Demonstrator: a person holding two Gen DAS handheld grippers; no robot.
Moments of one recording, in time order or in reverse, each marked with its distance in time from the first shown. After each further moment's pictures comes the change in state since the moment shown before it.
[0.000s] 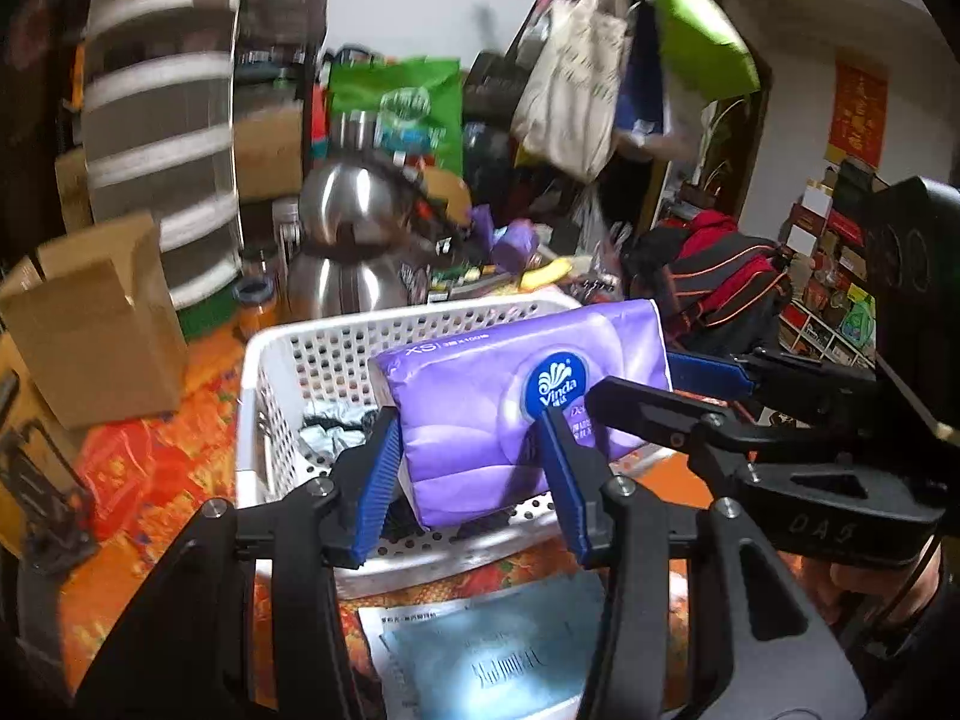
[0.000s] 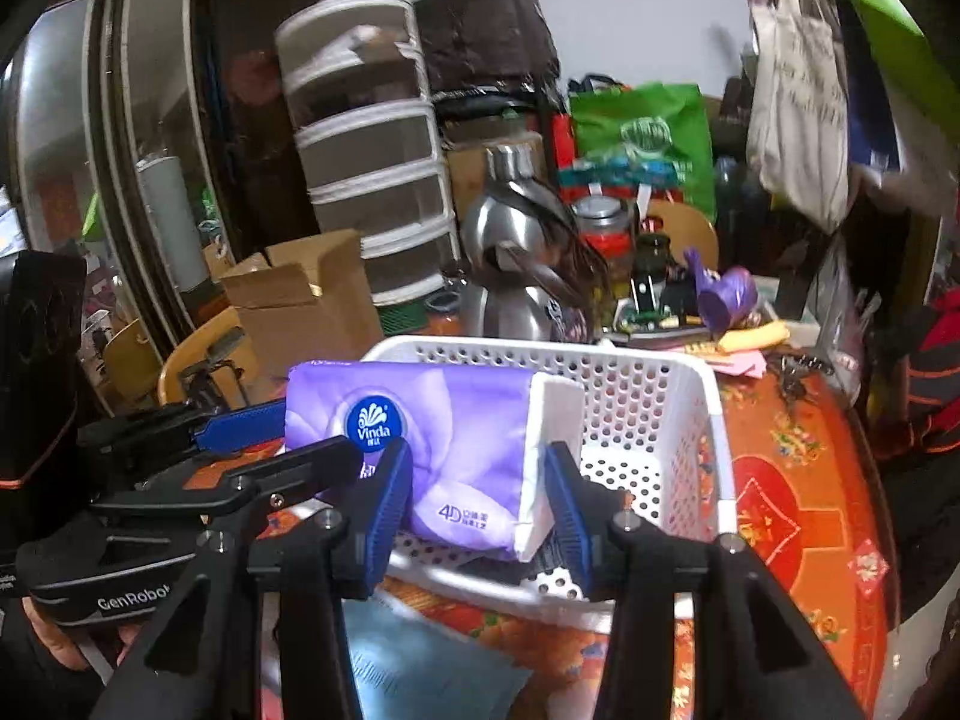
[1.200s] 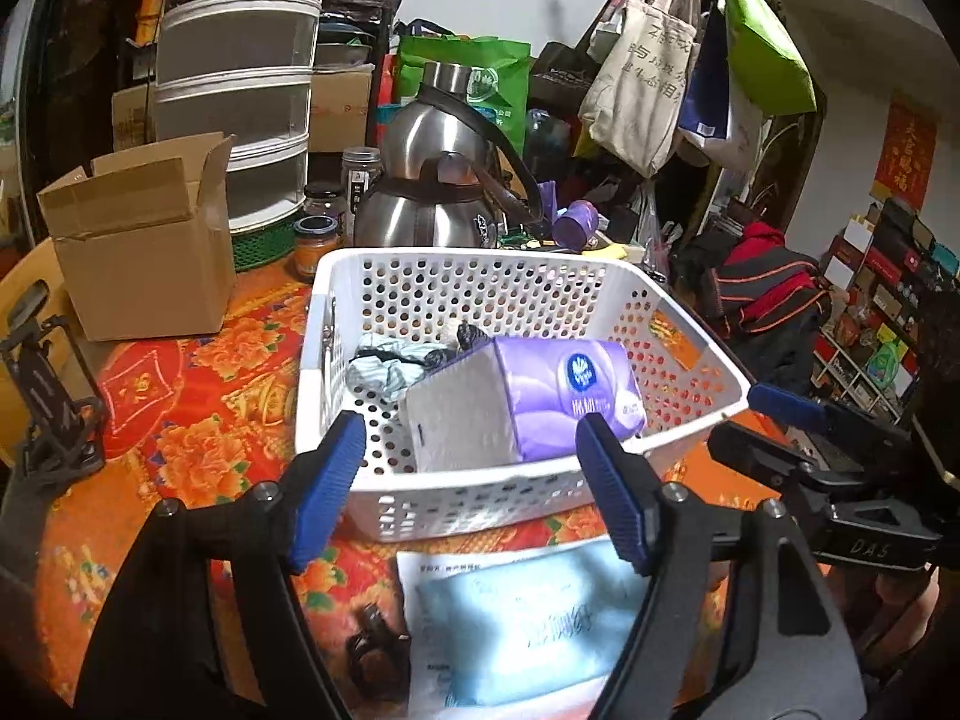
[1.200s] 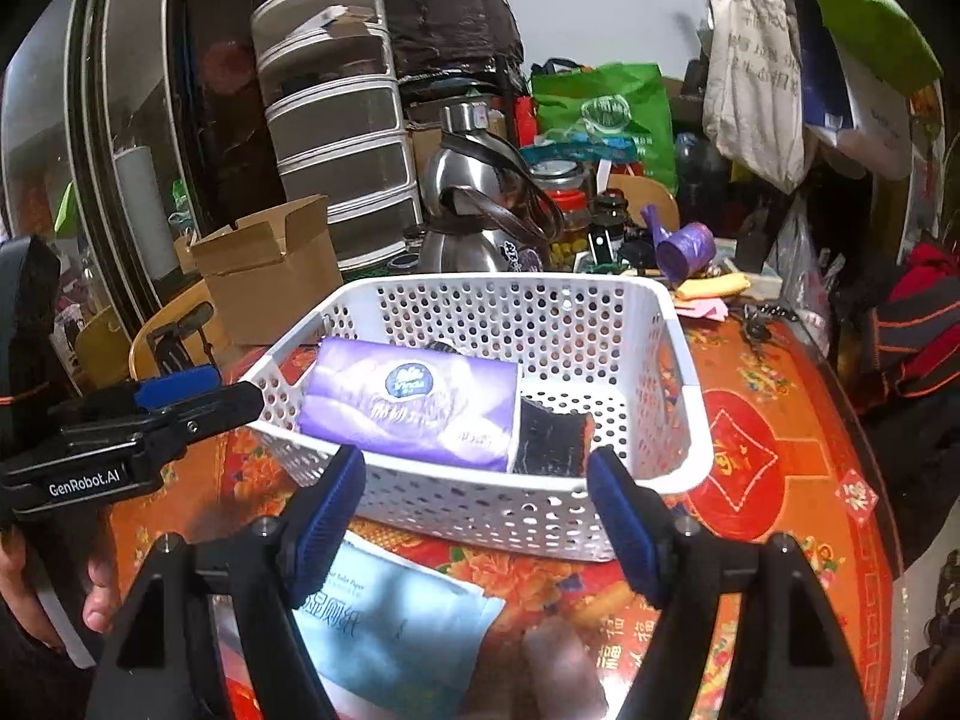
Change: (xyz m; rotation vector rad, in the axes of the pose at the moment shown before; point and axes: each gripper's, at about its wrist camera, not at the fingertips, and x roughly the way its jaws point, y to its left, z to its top) left arm -0.006 0.035 -0.063 -0.106 -0.004 0.085; right arm -0.018 -0.006 -0.061 0.012 0.003 -0.089
